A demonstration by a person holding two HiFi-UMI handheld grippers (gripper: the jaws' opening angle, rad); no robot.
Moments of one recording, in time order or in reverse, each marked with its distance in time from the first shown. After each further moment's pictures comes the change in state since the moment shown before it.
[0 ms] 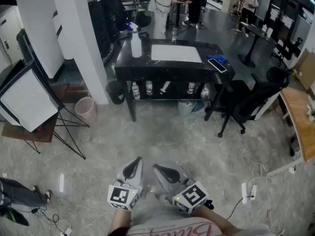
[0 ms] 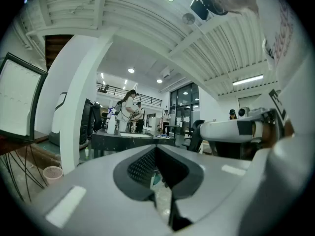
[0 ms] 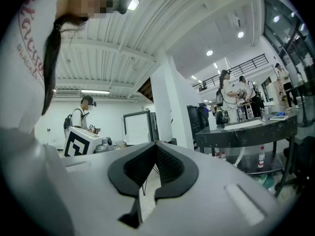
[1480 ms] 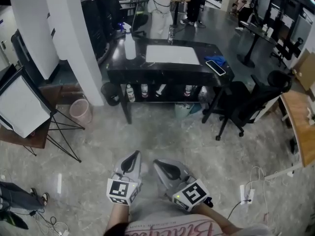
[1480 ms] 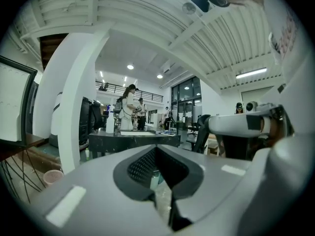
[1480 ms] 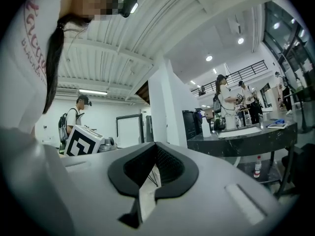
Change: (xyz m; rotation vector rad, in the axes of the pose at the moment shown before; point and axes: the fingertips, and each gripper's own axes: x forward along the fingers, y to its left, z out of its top) left arm 0.070 0.011 0.000 0.022 0.062 0.034; right arm 0.007 -0.063 0.020 -0.026 -0.032 -0.015
